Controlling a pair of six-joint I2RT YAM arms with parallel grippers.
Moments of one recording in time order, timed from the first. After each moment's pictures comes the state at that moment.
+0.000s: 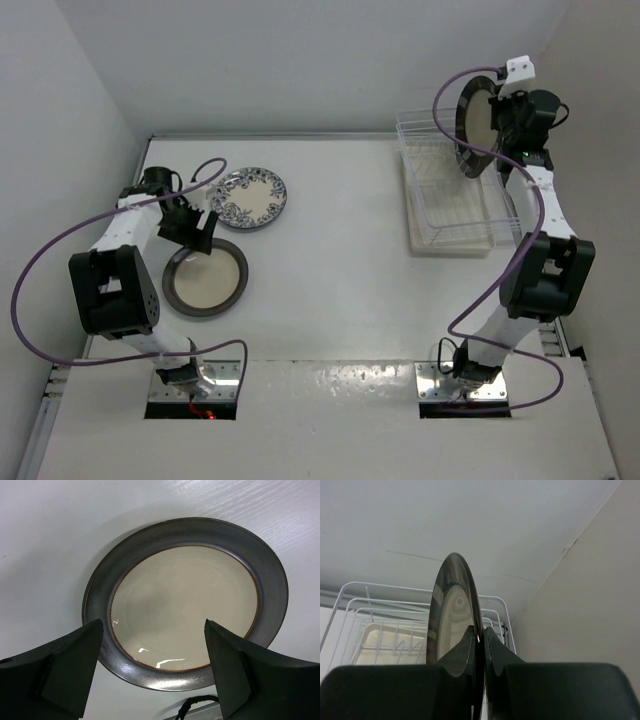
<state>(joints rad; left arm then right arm) 0.19 1.58 1.17 -0.84 0.26 0.53 -0.22 1.72 1.46 0.23 -0.17 -0.34</state>
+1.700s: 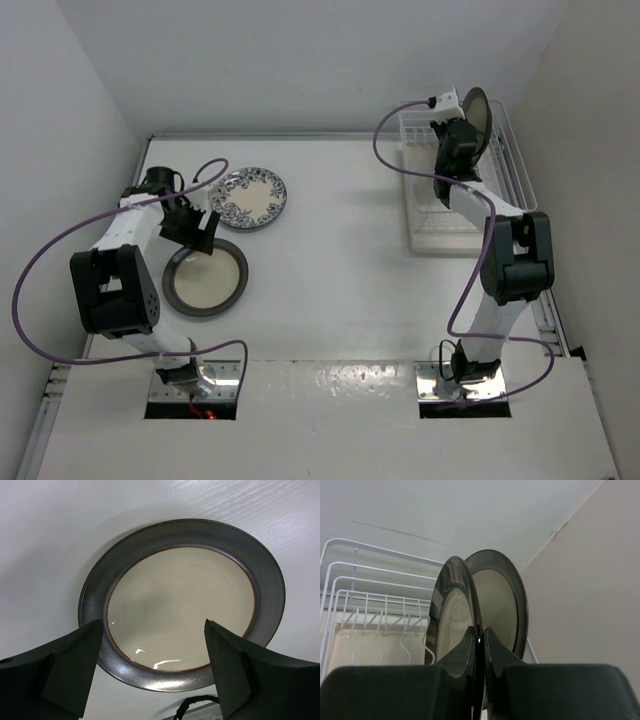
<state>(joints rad) 0.17 1.59 1.17 -0.84 0.26 0.51 0.07 1.84 1.22 0.67 0.38 -0.58</state>
